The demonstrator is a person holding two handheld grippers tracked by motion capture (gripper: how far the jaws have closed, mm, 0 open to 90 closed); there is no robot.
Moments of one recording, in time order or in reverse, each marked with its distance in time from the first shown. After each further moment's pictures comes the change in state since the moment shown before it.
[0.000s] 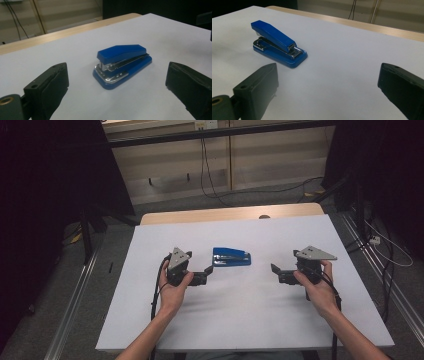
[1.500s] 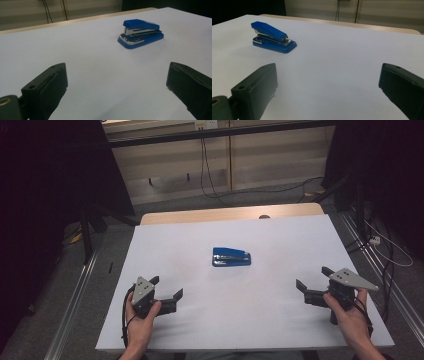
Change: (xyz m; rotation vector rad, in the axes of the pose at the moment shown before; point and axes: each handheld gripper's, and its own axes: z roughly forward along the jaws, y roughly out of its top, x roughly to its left) left arm 0.007 -0.053 -0.101 0.004 0.126 -0.050; right arm -0.006 -0.036 -0.083 -0.071 -0.093 0.061
